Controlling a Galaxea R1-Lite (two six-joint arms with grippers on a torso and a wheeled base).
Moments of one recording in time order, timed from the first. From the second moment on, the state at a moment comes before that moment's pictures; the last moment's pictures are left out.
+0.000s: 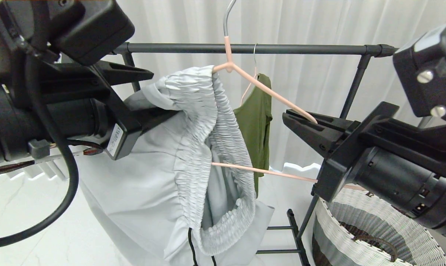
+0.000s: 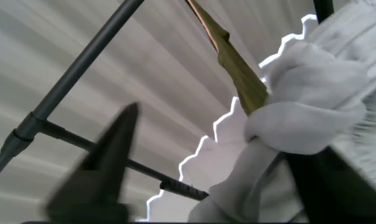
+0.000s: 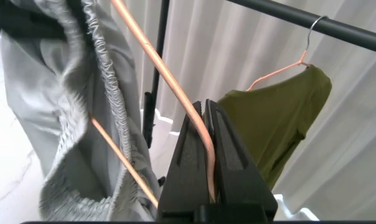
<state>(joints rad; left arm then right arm) -0.74 1.29 -1.15 0.02 0.21 0.69 1.16 1.42 -0.84 -0.73 -0.34 -0.23</state>
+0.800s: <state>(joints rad) -0.73 1.28 -1.09 -0.10 0.22 0.73 1.18 1.41 -0.84 -0.73 -0.34 -0.24</state>
